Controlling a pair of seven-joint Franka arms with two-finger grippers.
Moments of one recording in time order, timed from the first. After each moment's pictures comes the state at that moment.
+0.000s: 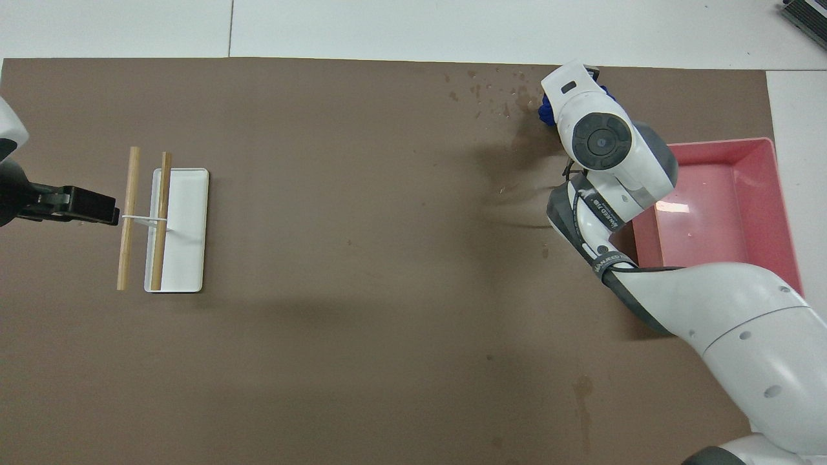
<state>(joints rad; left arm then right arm) -0.01 -0.05 -0.07 -1.64 -0.02 1.61 0.05 0.09 0.69 0.07 -1.49 -0.77 2.61 -0.62</state>
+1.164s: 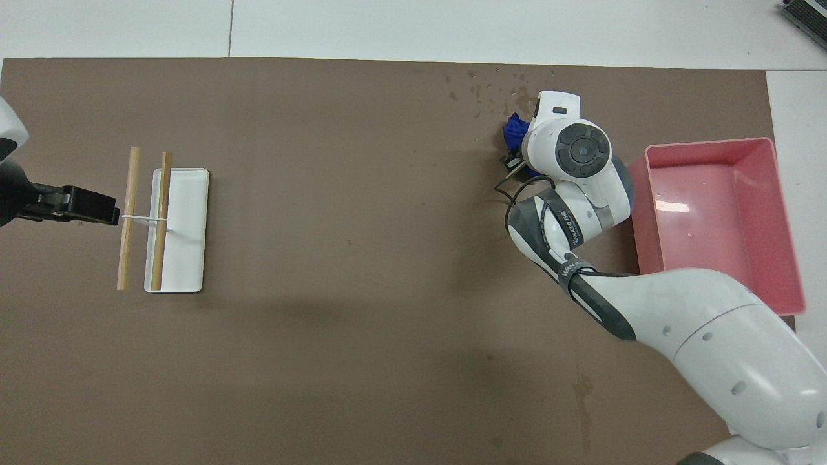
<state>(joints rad) -0.01 -0.05 -0.07 -1.64 -0.02 1.61 0.05 0.12 0.69 0.13 -1.58 -0.32 2.57 -0.09</state>
